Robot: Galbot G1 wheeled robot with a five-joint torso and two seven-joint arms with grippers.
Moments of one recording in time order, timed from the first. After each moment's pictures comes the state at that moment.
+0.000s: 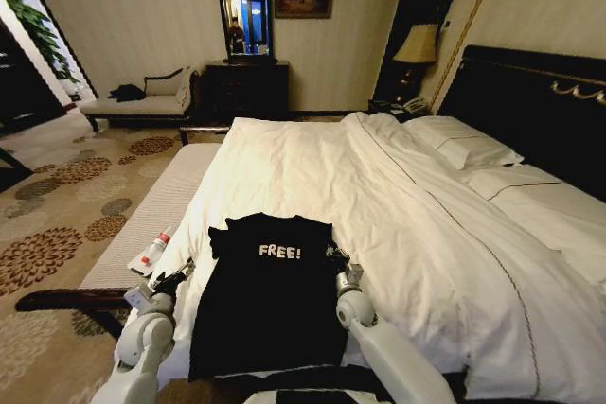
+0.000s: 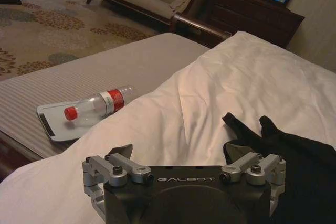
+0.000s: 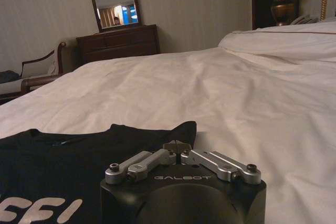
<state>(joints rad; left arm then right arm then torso) 1.46 -1.30 -0.72 -1.95 -0.77 0.34 -0.36 -1.10 1.21 0.04 1.62 0.54 0.03 0.43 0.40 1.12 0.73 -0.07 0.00</state>
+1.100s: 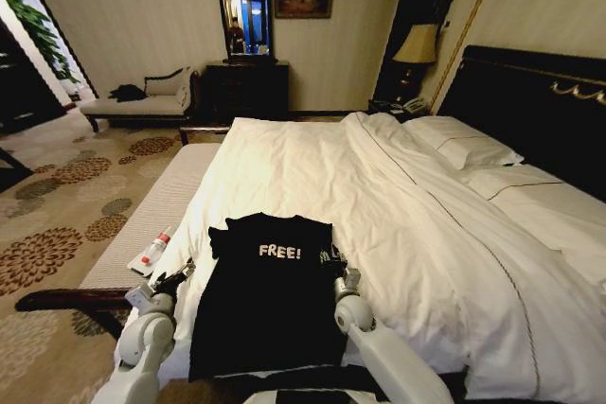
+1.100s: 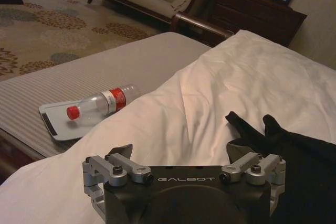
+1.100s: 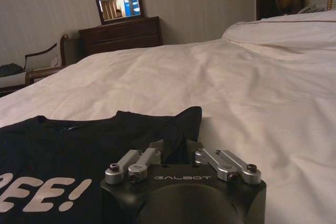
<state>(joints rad) 1.46 -1.29 -0.72 -1.94 -0.77 0.34 -0.36 -1.12 1.21 0.02 1.62 0.54 0.02 0.43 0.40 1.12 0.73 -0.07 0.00</state>
